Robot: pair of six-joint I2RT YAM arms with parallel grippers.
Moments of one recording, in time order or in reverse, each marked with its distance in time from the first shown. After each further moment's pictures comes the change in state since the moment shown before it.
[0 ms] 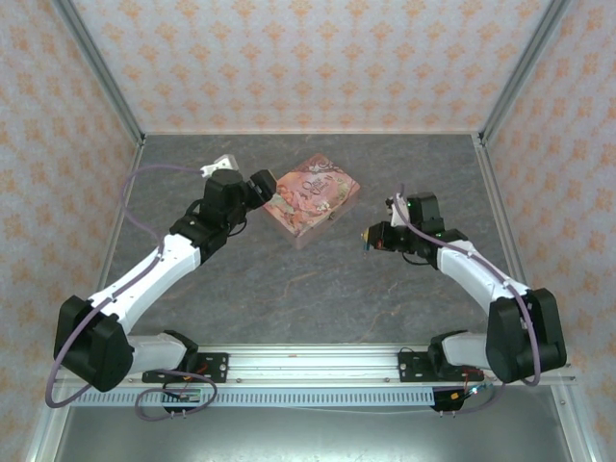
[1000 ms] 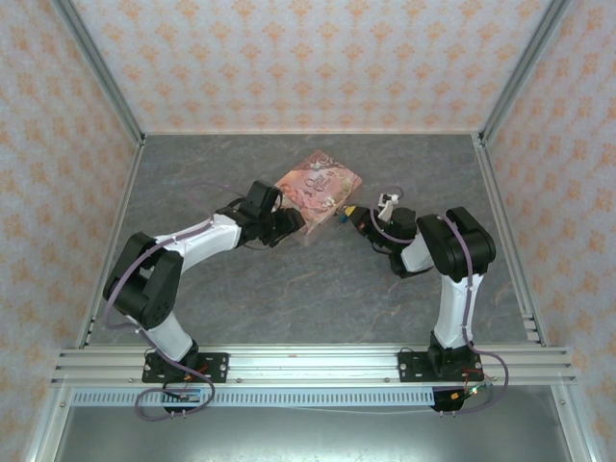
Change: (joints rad) left arm -0.040 0.402 0.064 -0.142 0.428 -0.203; right arm 0.021 0.733 -0.130 1.555 0.038 0.704
